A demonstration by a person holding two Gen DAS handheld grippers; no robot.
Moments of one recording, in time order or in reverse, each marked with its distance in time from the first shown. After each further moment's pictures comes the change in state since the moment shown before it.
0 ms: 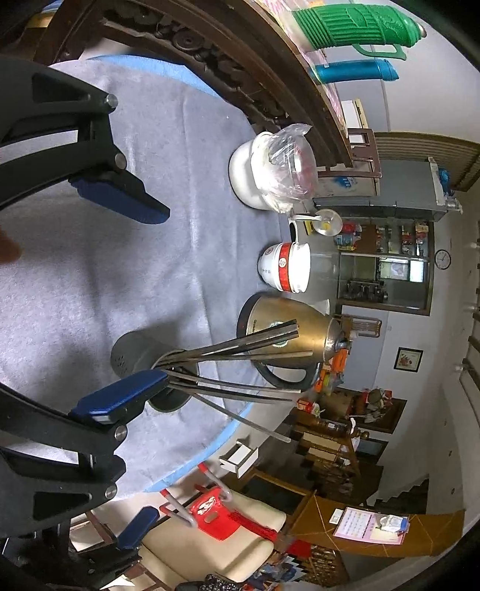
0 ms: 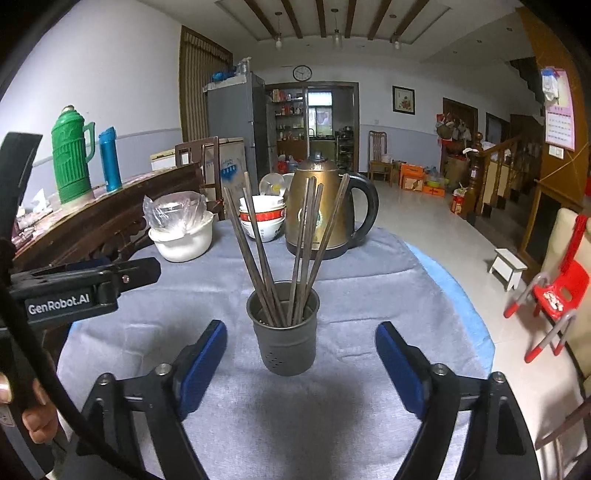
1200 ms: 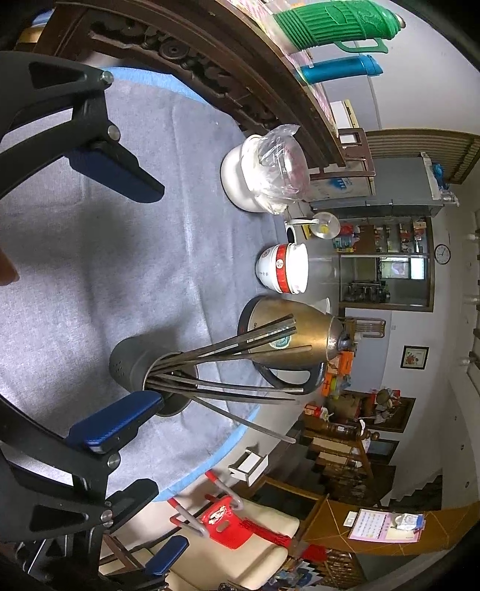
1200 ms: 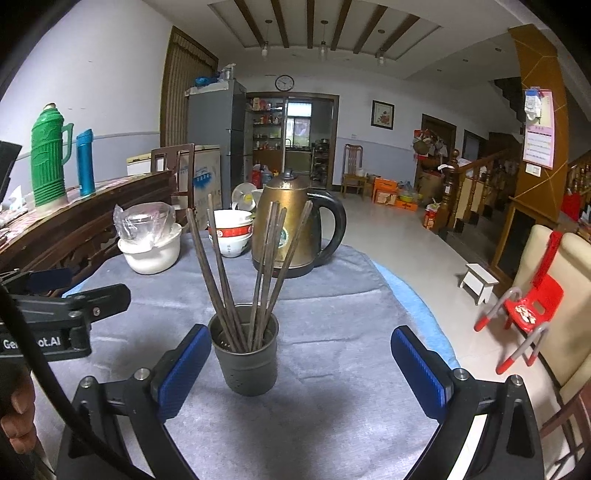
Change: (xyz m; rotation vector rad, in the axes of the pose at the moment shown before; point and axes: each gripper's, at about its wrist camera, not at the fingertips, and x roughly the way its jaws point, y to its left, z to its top) left arm 0.002 -0.012 0.009 0.048 0.009 0.047; right arm -0.004 -0.013 0.019 -0.022 -0.041 -0.123
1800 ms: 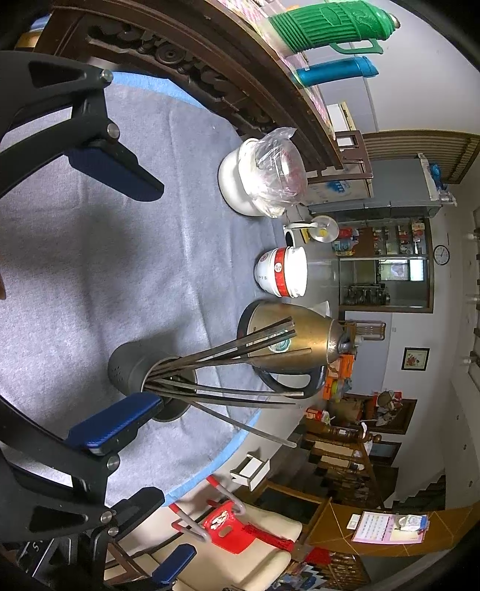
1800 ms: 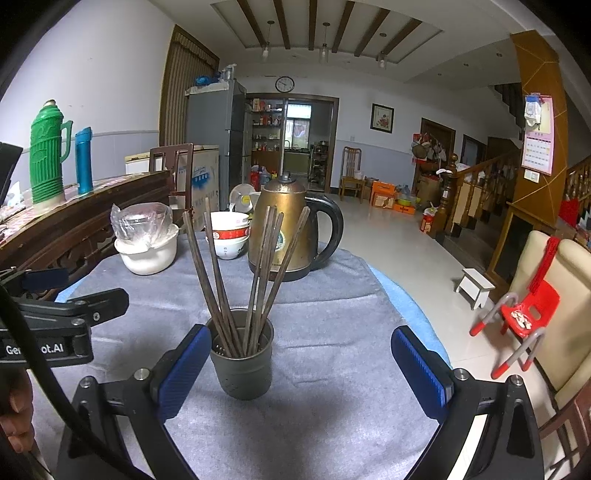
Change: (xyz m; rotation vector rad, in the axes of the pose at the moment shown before) left arm 0.001 -0.002 0.002 0.012 -0.001 0.022; right arm 0.002 0.000 0.003 -0.017 -0.009 -0.014
